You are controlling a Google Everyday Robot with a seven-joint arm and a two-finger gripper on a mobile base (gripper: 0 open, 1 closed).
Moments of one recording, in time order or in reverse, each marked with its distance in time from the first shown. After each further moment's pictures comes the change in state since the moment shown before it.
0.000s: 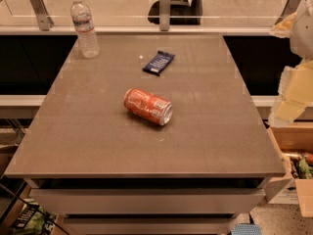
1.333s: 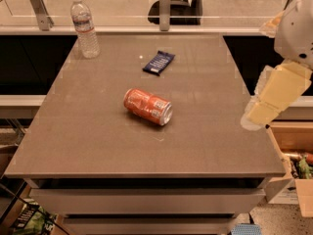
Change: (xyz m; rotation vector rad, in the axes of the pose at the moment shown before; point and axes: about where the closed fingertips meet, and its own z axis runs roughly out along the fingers) arm -0.040 0.022 -0.012 0.033 -0.102 0.097
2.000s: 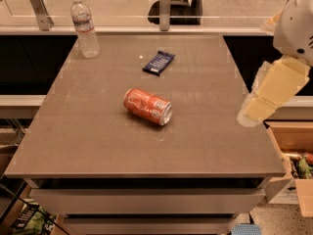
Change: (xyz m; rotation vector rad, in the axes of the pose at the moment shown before) arm -0.005 -0.001 -0.003 0.005 -0.003 0.033
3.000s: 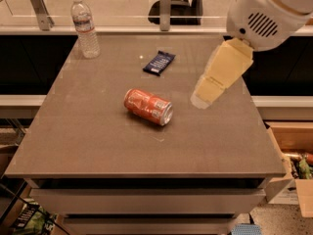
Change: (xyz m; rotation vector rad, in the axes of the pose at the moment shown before) arm -0.057 -0.001 0.023 -0.057 -0.022 0.123
